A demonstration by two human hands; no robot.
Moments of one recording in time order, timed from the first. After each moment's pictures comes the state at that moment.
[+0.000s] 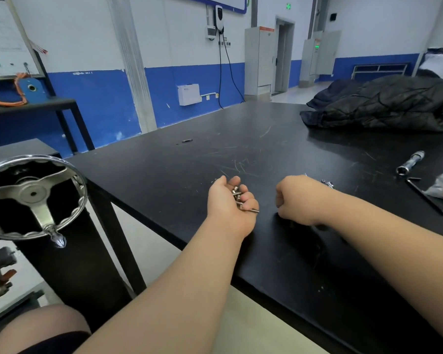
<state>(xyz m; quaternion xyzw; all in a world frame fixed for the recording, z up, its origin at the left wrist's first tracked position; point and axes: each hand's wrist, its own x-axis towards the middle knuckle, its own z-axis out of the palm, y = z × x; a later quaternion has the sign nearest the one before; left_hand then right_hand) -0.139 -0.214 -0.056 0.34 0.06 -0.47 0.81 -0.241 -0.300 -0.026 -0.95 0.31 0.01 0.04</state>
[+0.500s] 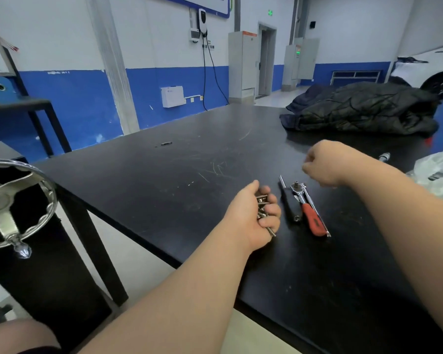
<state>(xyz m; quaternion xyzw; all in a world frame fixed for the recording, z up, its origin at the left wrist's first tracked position) -0.191 -0.242 -0.055 0.37 -0.05 -0.62 0.69 -0.291 -0.373 0.014 -0.89 0.44 -0.13 0.08</state>
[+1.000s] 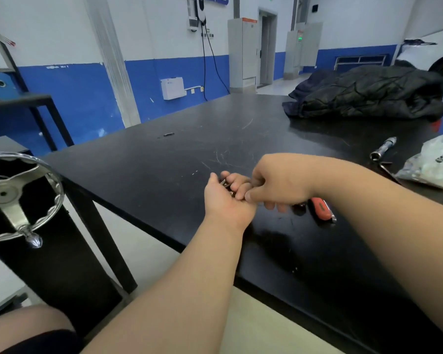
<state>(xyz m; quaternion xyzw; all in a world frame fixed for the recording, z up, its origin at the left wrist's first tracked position) -0.164 -0.229 -0.065 0.15 0.05 -0.52 0.84 -0.261 -0.283 0.009 -0.96 0.24 0.07 0.15</state>
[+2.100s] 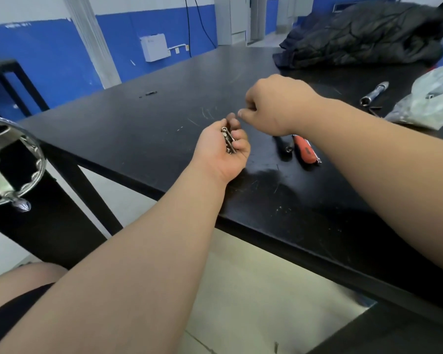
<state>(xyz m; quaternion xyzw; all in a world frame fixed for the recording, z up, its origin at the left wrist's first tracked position) -0.175 -0.224 -0.057 0.28 -0.06 -0.57 0.77 -0.255 -0.321 -0.009 -0.94 0.25 -0.20 -0.08</state>
